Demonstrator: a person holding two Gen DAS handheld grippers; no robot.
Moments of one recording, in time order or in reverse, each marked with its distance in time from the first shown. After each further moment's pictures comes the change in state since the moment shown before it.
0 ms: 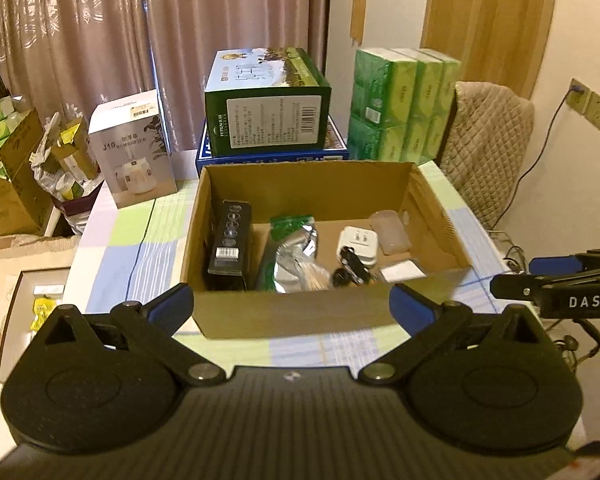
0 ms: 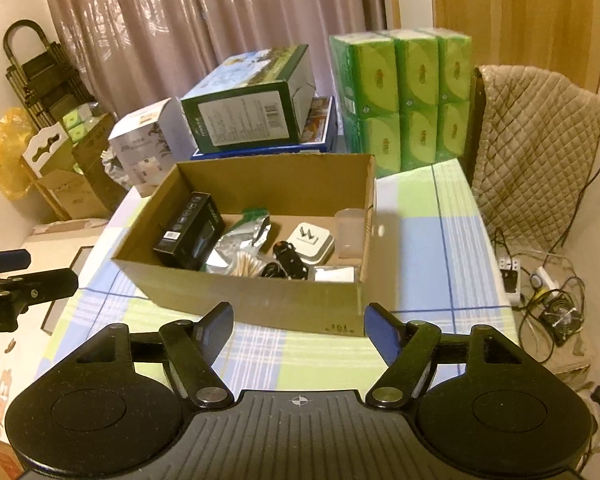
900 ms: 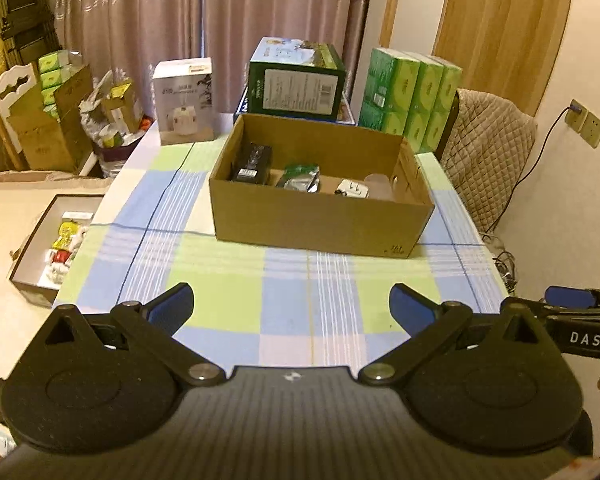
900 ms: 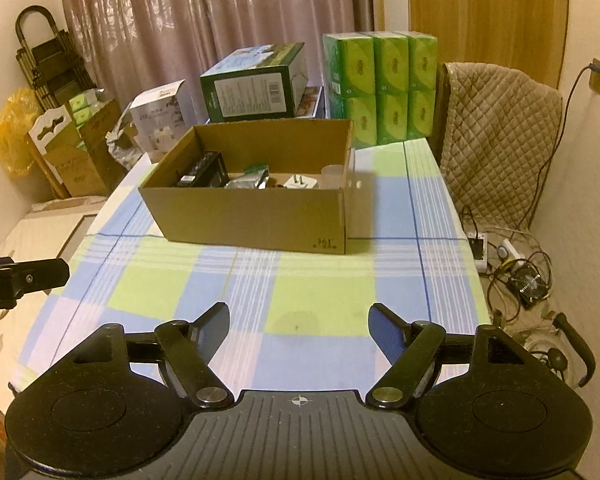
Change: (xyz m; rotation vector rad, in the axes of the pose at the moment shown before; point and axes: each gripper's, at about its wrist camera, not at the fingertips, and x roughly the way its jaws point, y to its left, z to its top) left arm -0.114 -0.031 -0.110 -0.155 -0.011 0.068; right arm -0.095 0.023 -0.111 -0.028 -0.016 -0.058
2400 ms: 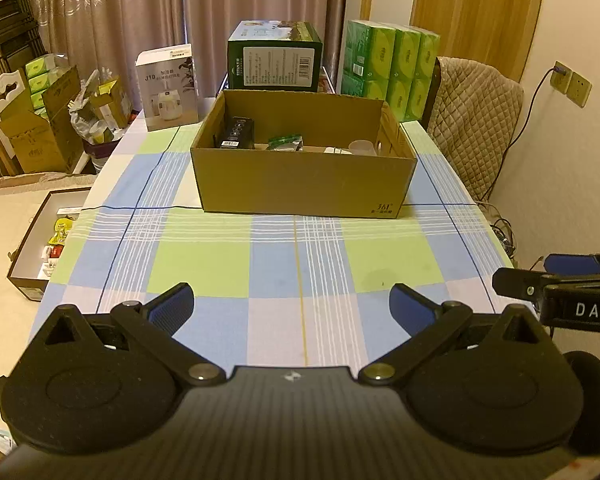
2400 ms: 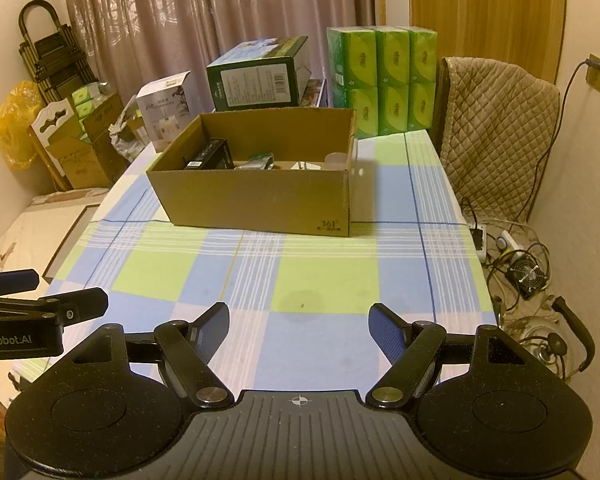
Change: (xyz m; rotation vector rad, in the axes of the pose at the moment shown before) left arm -0.001 -0.021 -0.044 0.068 0.024 -0.013; right arm -0.011 0.011 -0.021 -0.002 0.004 -0.005
